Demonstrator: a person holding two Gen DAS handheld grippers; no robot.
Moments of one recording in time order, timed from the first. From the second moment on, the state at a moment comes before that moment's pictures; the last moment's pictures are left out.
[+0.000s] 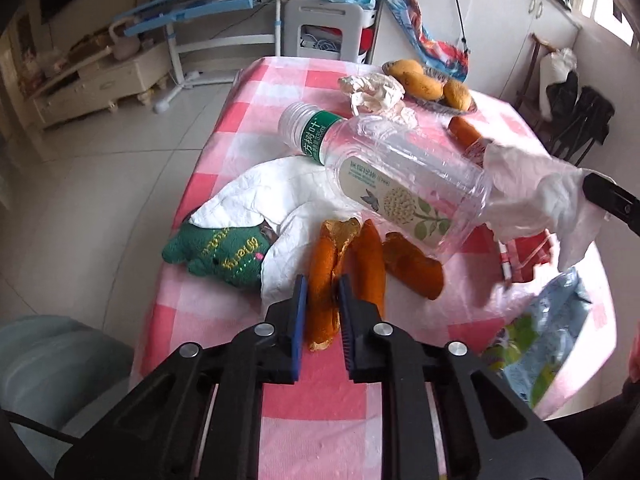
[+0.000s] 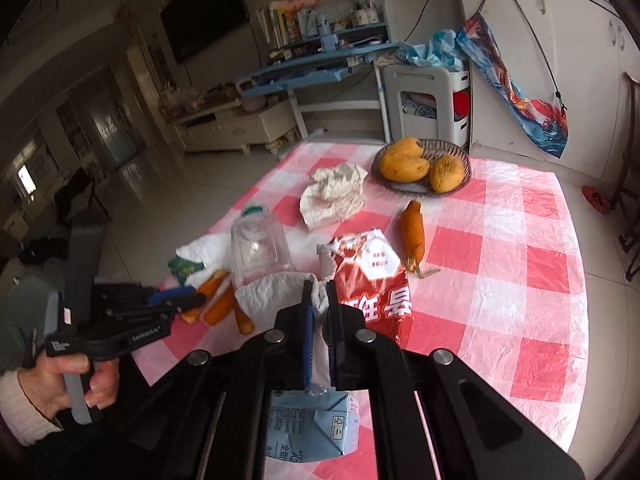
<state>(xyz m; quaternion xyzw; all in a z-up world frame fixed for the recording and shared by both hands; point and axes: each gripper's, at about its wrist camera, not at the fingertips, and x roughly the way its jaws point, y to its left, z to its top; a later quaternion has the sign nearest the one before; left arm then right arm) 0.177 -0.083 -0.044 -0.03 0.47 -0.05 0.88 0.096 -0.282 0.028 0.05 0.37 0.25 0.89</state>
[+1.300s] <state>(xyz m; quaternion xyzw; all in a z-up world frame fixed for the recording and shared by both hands) 0.004 -0.100 -0.046 -0.04 0.46 -0.12 0.88 -0.043 -0.197 -0.023 -0.05 0.51 0.34 0.79</state>
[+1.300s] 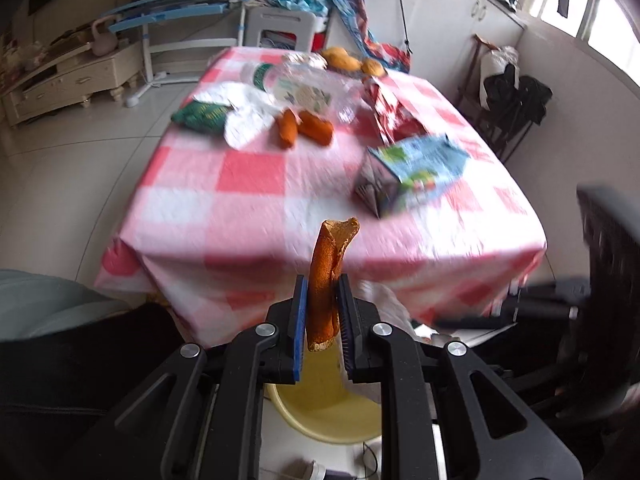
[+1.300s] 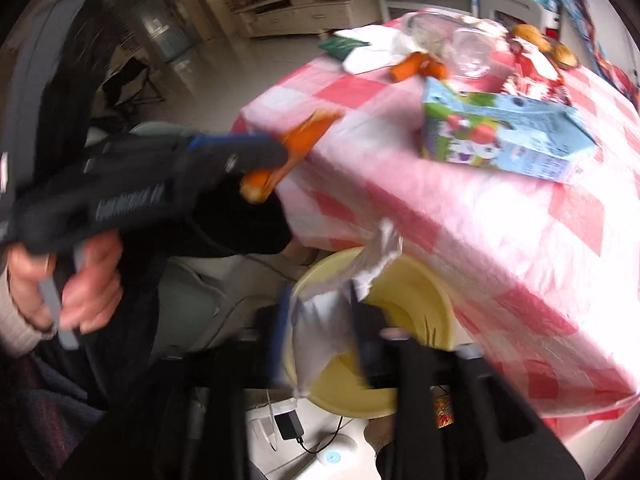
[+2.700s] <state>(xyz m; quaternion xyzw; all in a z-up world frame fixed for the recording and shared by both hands) -0.027 -0.096 -0.028 0.00 0.38 -0.04 0.92 -0.046 -0.274 0.026 0.08 0.37 0.15 0.92</state>
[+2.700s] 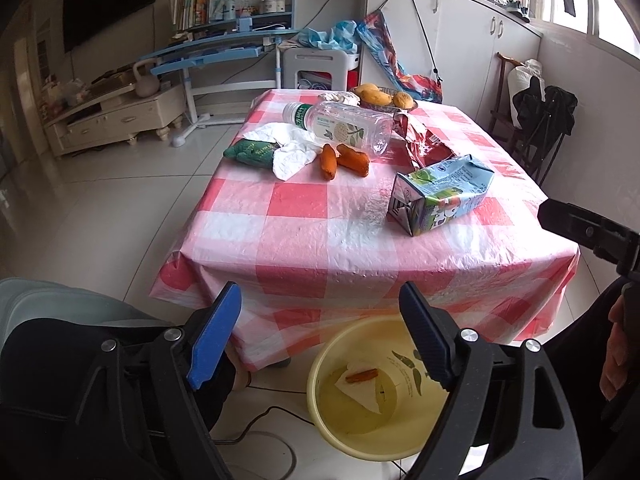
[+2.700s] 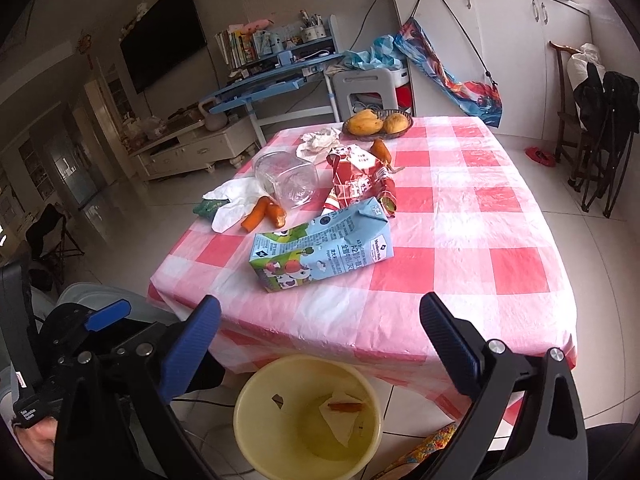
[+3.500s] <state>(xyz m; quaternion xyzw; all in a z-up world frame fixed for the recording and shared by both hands) -0.026 -0.094 -0.028 0.00 0.38 -0.03 0.92 -0.048 -0.269 0.026 0.08 0.37 0.15 0.91</state>
